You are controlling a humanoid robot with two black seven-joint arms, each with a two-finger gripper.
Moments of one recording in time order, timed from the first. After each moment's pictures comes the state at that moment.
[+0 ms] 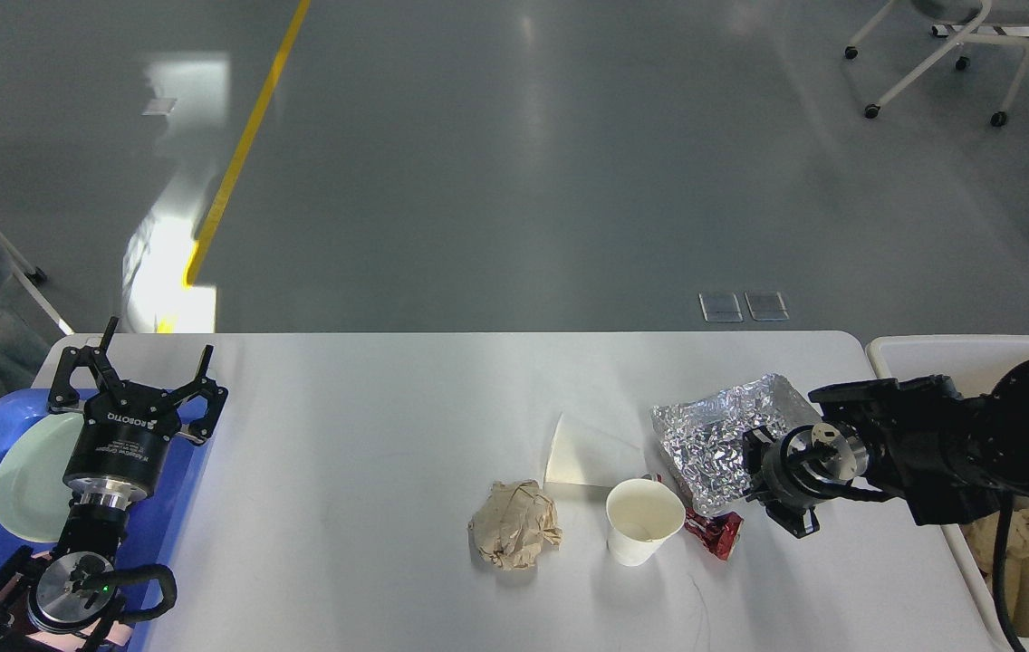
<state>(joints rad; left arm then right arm) -0.20 0.23 -1.33 -0.85 0.09 -0.59 -0.29 1.19 -0.16 -1.10 0.75 0.89 0.11 -0.28</state>
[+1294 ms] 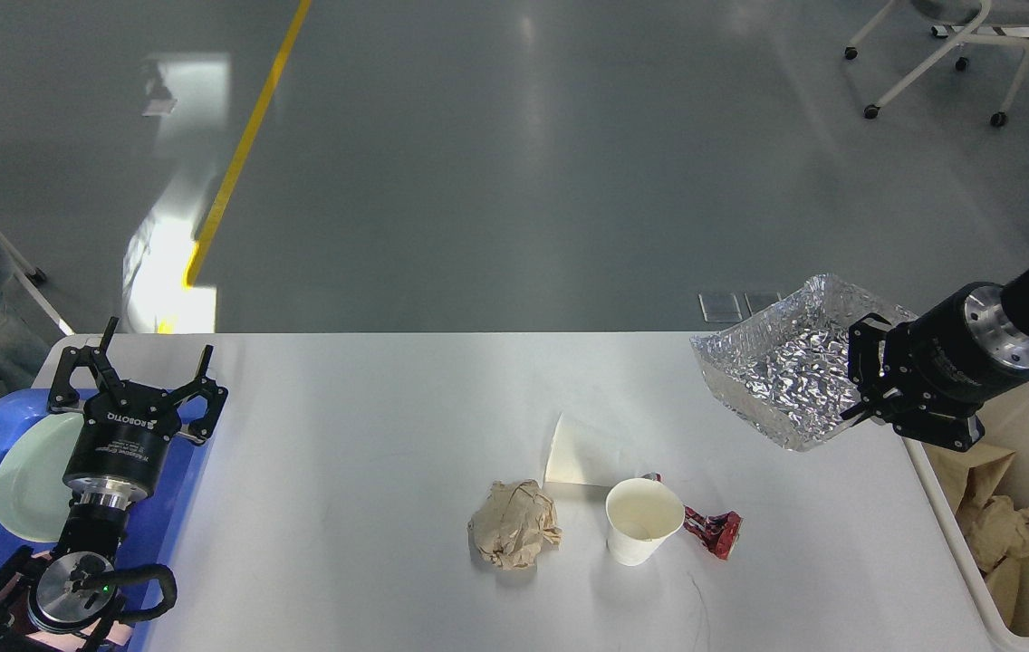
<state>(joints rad) -0.20 0.23 -1.33 -0.85 0.09 -0.59 -0.29 2.09 -0.50 -1.39 1.50 0.71 0.40 -0.35</state>
